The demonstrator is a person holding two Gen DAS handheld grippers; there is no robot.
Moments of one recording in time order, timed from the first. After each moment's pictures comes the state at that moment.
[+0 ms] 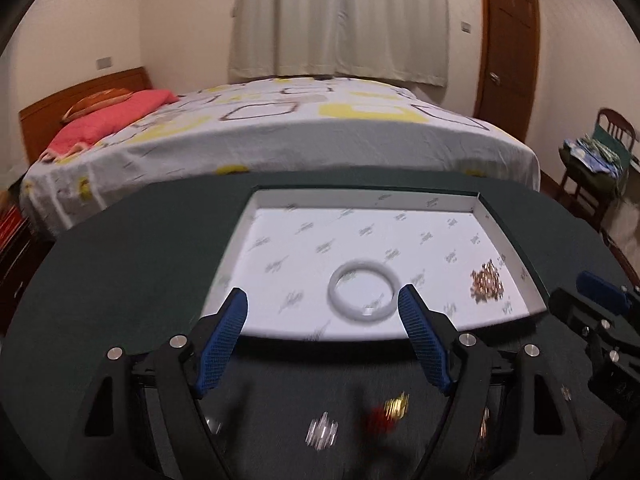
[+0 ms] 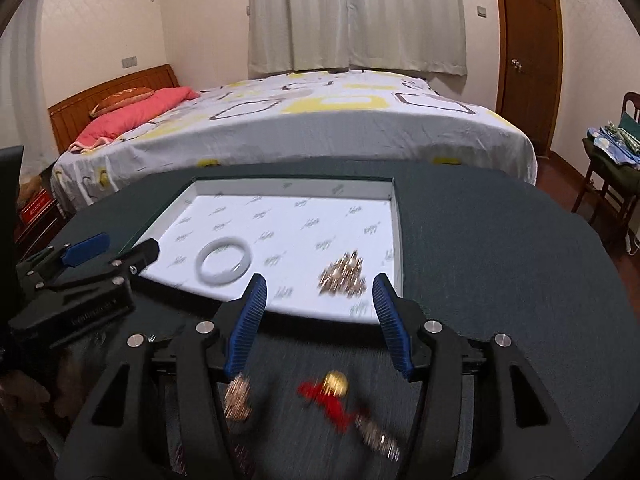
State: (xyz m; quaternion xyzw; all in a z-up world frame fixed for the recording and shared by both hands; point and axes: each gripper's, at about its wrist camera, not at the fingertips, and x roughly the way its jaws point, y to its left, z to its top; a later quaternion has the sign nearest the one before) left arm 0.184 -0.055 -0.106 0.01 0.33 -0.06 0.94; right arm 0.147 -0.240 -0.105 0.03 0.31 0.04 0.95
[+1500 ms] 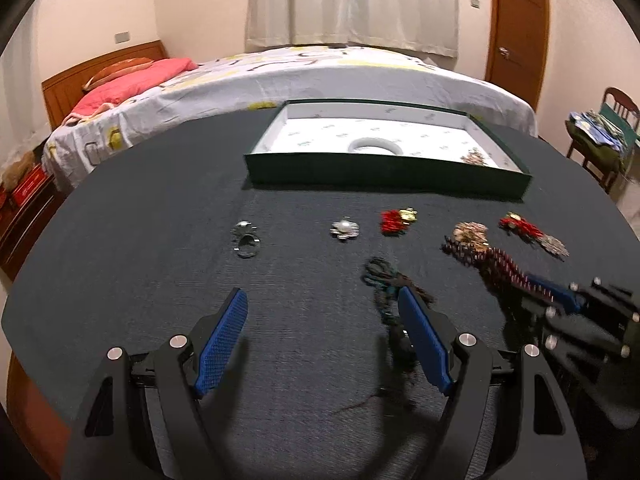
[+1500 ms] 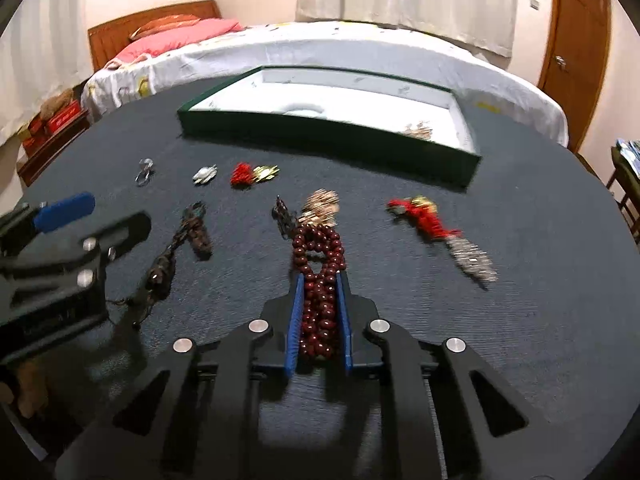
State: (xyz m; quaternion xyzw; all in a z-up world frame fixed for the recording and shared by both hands) left arm 0.068 -0.037 -0.156 0.03 0.37 -0.04 0.93; right arm 0.066 -0.190 -0.173 -0.04 0.39 0.09 0.92
